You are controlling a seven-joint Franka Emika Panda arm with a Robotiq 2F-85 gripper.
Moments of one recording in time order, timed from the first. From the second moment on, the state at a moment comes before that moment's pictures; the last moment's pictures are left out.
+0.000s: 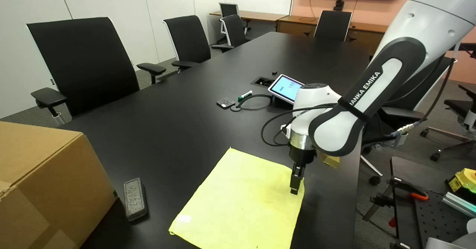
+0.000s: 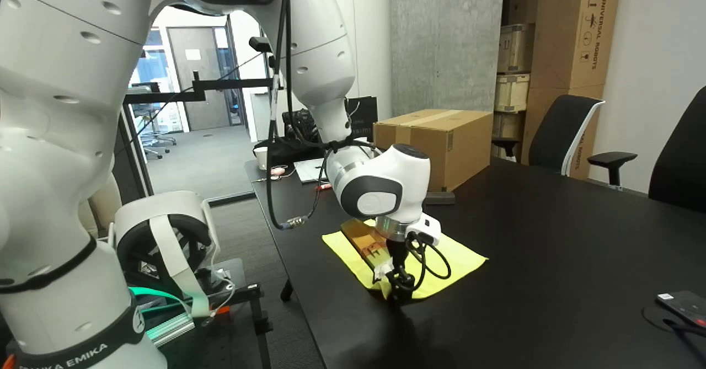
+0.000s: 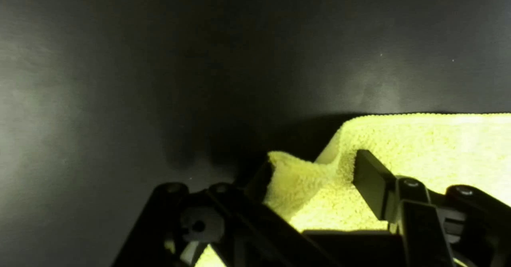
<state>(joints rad) -0.07 0.54 0.15 -2.29 0.17 2.73 -0.23</state>
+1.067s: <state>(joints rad) -0.04 0.51 0.15 -2.27 0.14 2.67 -0.22</state>
